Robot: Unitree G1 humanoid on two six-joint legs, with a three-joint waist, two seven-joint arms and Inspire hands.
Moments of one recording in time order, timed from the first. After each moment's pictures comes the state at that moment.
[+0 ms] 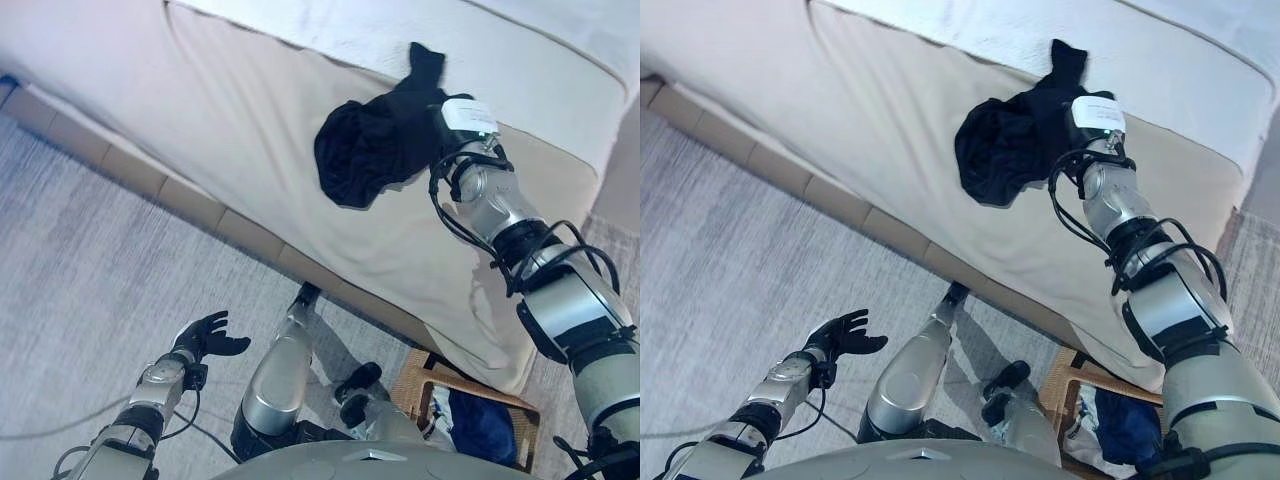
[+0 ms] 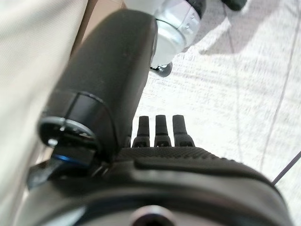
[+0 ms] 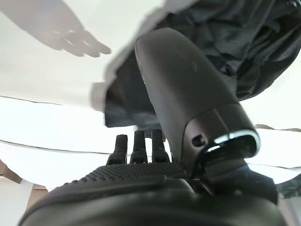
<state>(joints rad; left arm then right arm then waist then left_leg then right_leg) -0.14 0.44 -0.23 0.94 -0.32 -0.03 -0.10 -1.06 -0.57 0.58 0.91 -0.54 0.26 -0.11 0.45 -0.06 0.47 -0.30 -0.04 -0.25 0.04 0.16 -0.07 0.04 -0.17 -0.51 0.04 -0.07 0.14</state>
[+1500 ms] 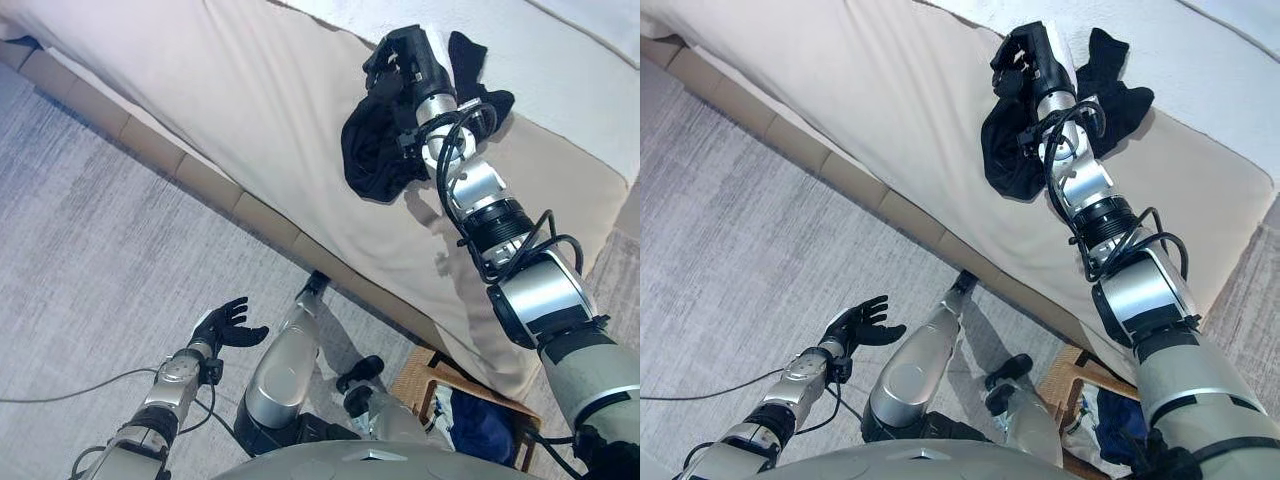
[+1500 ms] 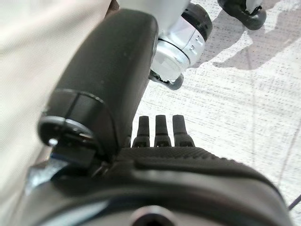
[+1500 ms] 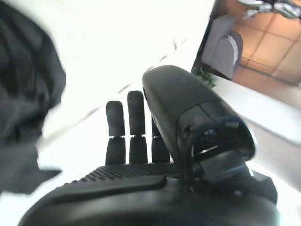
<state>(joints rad) -0.14 0.38 -0.23 0.92 -0.31 -0.12 -0.11 -1.10 -0.46 0.40 0.64 -0.01 0.07 -0.24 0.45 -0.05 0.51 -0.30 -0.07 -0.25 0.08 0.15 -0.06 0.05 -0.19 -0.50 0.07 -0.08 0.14</state>
